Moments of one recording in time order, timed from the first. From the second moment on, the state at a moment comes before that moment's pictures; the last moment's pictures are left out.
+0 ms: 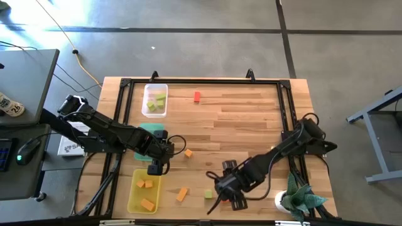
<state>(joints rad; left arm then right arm) -0.29 1.41 1.05 -0.91 -0.14 -0.31 0.57 1.92 1.80 -1.12 -0.03 0.40</state>
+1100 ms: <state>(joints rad) -0.29 1.41 1.05 -0.91 -0.14 -0.31 0.63 2.23 1.80 -1.08 -0.08 0.45</state>
